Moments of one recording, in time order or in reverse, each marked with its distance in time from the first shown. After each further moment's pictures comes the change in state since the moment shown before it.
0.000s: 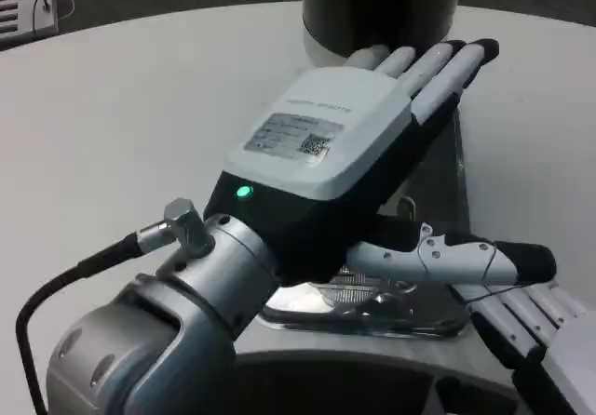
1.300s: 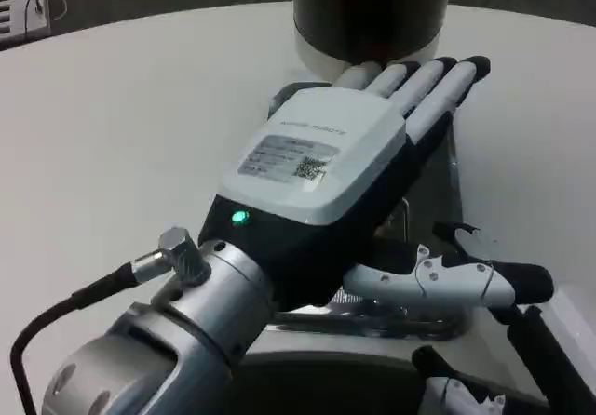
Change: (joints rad) left arm 0.075 -0.055 0.004 -0.048 0.075 -0.025 -0.029; right arm -0.126 0.071 0.086 0.020 0.191 0.200 0.162
